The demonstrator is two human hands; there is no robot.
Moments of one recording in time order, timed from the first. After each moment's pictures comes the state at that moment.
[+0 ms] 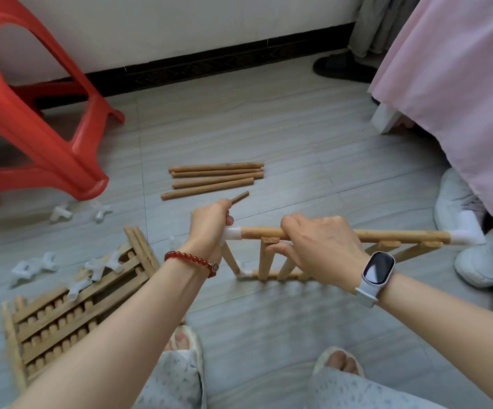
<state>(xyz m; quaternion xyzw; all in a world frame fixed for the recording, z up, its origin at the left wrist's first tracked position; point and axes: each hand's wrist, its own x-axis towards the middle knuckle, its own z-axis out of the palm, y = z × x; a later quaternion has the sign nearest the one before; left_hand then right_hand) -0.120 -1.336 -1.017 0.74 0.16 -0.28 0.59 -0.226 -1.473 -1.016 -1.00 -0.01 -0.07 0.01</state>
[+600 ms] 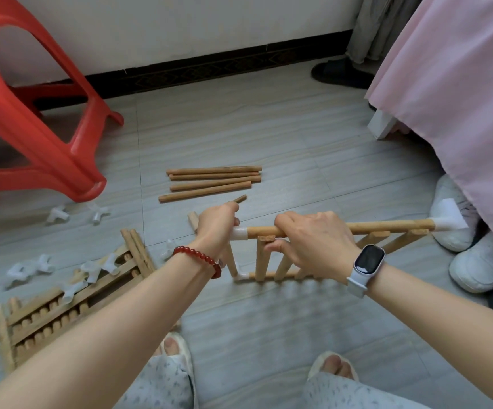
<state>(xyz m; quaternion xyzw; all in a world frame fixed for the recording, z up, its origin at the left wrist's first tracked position) -0.117 -1.349 -1.029 0.76 0.15 -0.29 0.56 -0.216 -1.483 -1.029 -0.99 -0.05 -0.12 0.03</state>
